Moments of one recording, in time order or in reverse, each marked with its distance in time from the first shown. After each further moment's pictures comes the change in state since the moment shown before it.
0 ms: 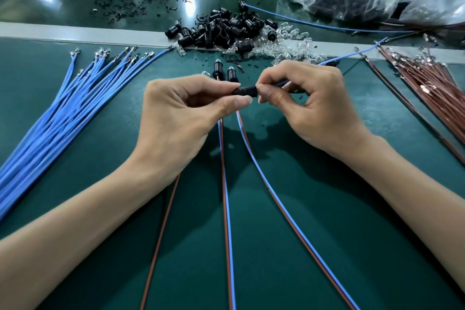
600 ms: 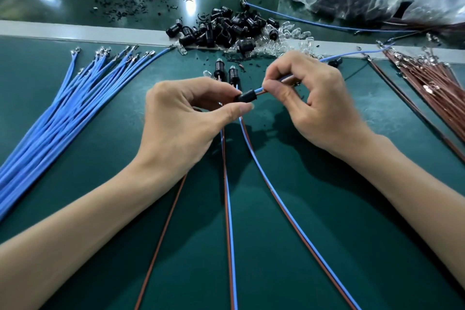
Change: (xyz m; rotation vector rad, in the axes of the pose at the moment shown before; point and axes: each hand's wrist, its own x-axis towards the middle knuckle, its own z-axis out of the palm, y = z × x) left_hand 0.000 -0.002 -0.002 0.179 0.020 -0.011; right_hand 0.002 0.003 0.000 -0.067 -0.002 0.022
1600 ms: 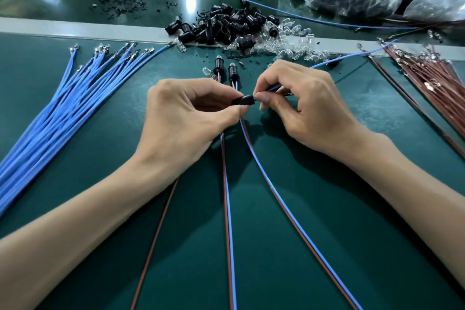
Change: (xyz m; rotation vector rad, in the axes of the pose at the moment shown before) left_hand -0.001 -0.002 -0.002 0.008 -0.070 -0.010; right_hand -0.001 0.000 0.002 -0.032 -0.120 -0.108
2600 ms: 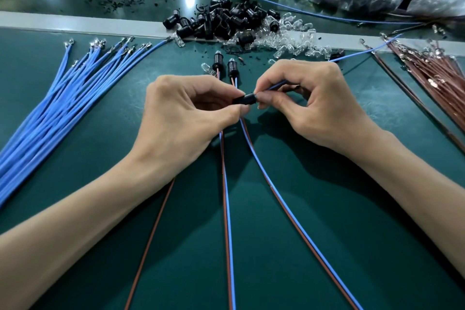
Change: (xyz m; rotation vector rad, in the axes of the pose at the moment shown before) left_hand 0.000 0.001 0.000 -0.004 -0.037 -0.001; right_hand -0.002 -0.003 -0.006 0.145 -0.026 0.120
